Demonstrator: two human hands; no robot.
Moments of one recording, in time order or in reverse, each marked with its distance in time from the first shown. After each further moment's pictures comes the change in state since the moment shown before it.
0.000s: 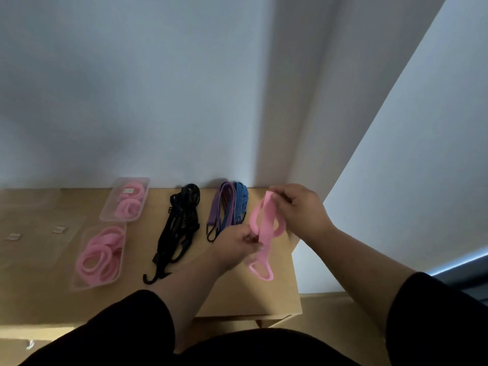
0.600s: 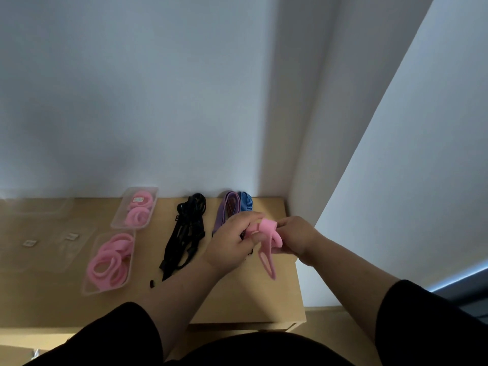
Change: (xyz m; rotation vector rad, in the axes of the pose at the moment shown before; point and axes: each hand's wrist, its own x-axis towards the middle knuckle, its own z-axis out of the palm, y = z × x) left_hand -0.021 0.028 -0.019 0.114 0.221 0.335; right_hand -0.015 0.006 0.018 0.512 -0.408 0.617
